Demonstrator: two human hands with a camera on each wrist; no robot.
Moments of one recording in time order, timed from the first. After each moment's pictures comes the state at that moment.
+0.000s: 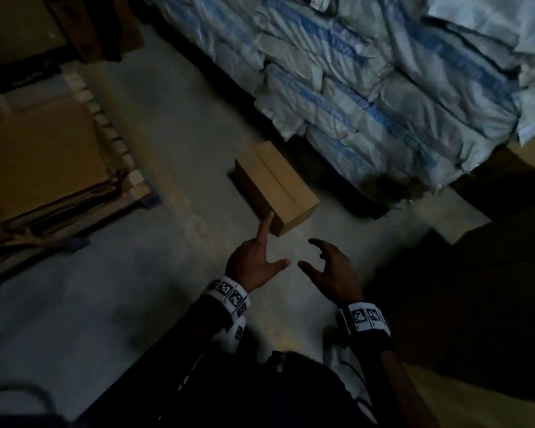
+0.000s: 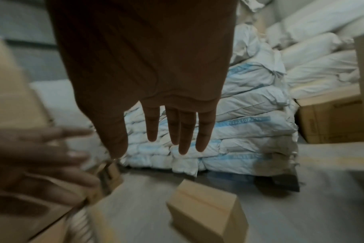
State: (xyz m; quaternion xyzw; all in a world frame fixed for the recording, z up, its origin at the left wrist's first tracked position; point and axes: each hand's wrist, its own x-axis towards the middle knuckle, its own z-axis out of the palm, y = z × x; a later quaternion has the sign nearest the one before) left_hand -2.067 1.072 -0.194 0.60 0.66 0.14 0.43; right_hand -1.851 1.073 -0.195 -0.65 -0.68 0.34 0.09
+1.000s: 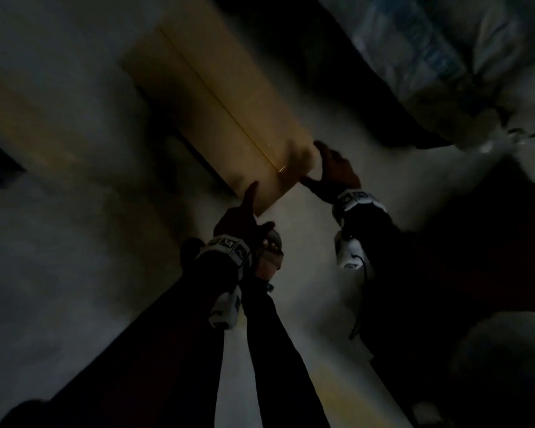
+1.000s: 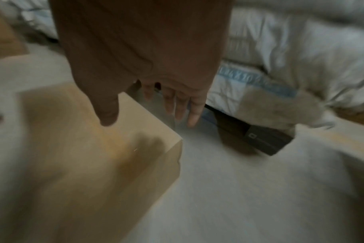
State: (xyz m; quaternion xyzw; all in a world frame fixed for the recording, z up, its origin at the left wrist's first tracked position) left_hand -1.965 1.485 -0.687 0.50 0.68 -0.15 0.51; right_hand -1.747 1.571 -0.700 -0.70 -0.59 0.37 -0.14
